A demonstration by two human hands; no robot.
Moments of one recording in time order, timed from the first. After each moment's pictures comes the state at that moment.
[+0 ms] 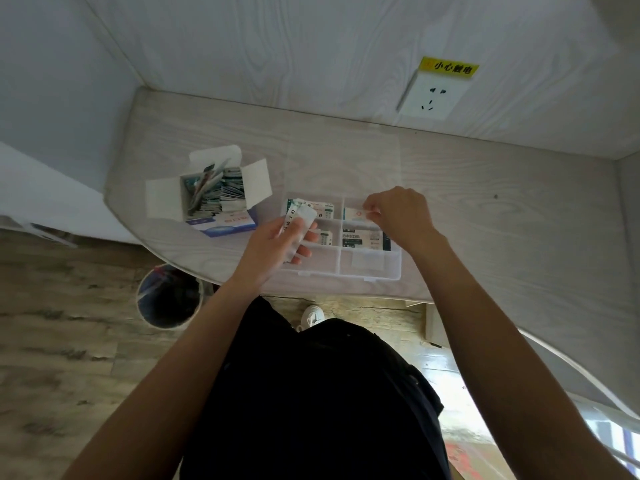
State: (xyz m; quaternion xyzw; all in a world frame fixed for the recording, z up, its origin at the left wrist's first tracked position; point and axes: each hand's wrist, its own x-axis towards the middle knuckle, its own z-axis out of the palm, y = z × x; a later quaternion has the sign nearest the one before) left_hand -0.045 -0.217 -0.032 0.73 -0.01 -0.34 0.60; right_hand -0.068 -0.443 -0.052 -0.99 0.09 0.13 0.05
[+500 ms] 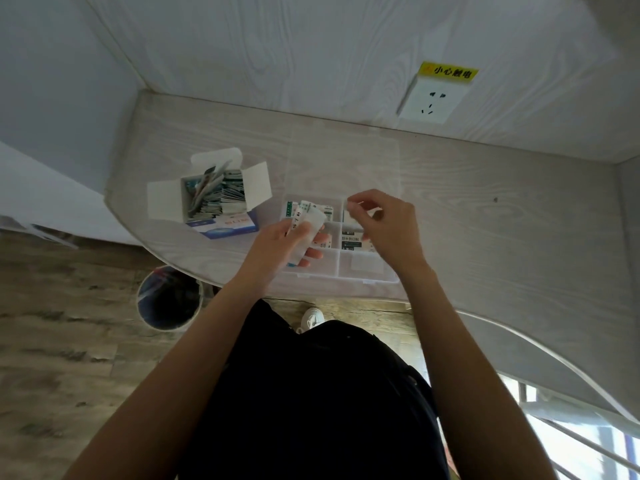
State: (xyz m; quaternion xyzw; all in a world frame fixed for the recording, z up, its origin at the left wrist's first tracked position) left_hand -0.045 -0.226 -0.028 0.69 0.03 -0.37 0.62; right_hand -0.094 -0.402 -0.024 -0.87 0.21 -0.05 0.45
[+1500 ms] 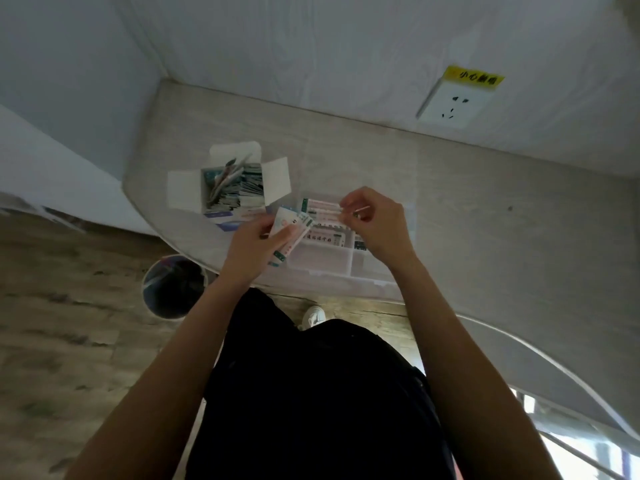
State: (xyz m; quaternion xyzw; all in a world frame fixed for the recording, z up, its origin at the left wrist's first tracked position) left_hand -0.032 -0.183 -0.048 0.81 0.01 -0.27 0.52; right_hand -0.075 -0.382 -0.039 -0.85 0.16 -0.01 0.50
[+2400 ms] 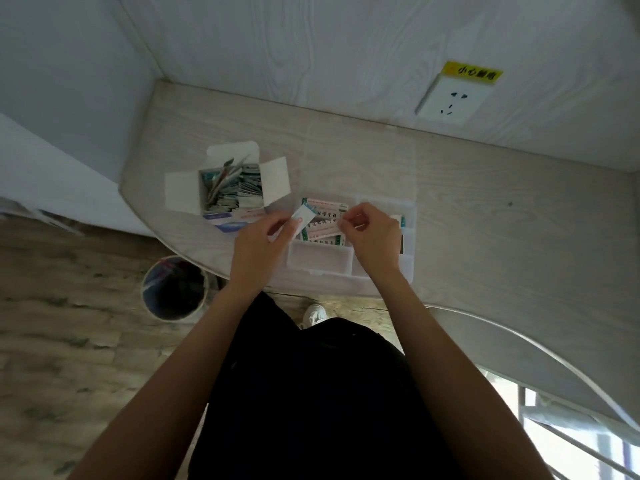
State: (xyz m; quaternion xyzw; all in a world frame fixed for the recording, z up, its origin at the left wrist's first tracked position) left_hand -0.040 -0.193 -0.048 0.89 -0.07 -0.14 0.44; right_hand -0.086 -0.360 -0.055 -0.85 0.31 -0.02 0.42
